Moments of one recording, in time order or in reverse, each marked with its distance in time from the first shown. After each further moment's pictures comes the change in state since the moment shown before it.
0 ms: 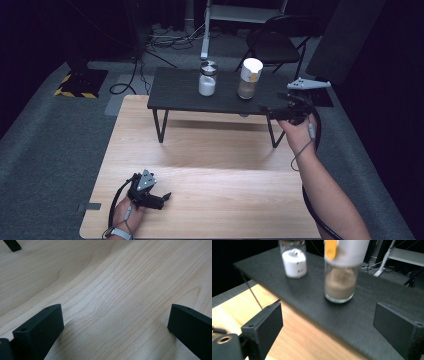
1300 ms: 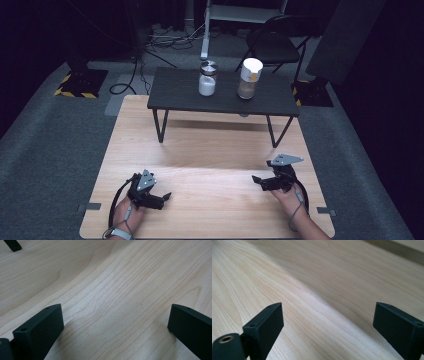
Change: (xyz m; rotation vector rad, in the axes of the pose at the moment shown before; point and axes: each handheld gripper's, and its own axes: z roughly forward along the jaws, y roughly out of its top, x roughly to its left) left arm -0.001 -0.001 0.000 -0.002 0.002 -0.004; right arm 0.025 -0.187 0.041 0.234 0.105 -0.031
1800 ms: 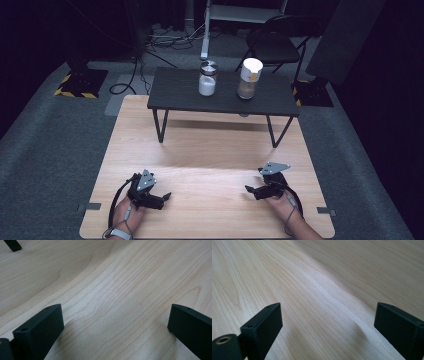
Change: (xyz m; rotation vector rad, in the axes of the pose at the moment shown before) left arm 0.000 0.000 0.000 0.001 -0.001 0.000; right arm 0.008 -0.009 0.029 0.057 0.048 -0.099
